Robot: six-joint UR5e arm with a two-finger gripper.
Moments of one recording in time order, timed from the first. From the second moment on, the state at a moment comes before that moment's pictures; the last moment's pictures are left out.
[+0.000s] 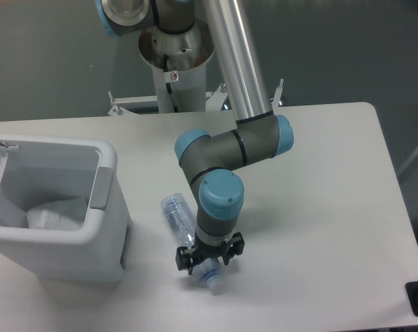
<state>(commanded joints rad) 2.36 -2.20 -1.58 -0.80 1.44 0.06</state>
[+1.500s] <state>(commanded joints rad) 2.41 -2.01 -1.47 -0.79 1.45 0.07</state>
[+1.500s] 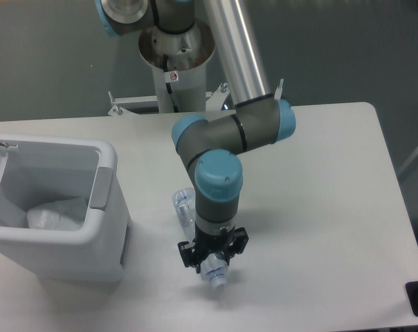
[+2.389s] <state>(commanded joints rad) 2.32 -1.81 -1.21 -0.72 1.43 0.04</state>
